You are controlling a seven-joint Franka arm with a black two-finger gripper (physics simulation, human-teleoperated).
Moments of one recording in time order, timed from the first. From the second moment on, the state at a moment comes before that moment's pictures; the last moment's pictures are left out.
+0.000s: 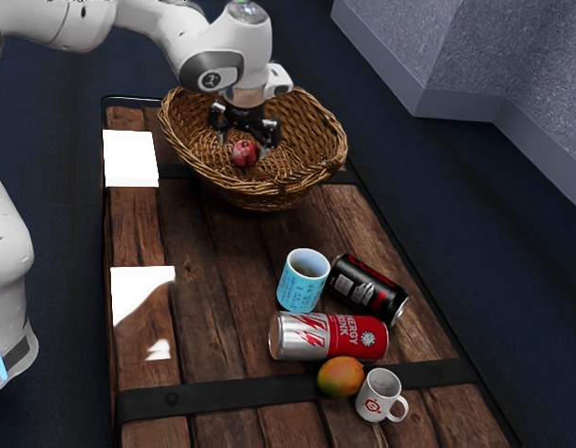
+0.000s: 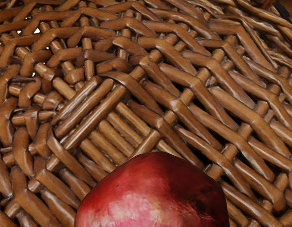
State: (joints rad) arm 0.38 -0.35 -0.05 -2.29 0.17 2.21 -0.75
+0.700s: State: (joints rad) arm 0.39 -0.30 -0.05 -2.29 0.18 2.28 -0.73
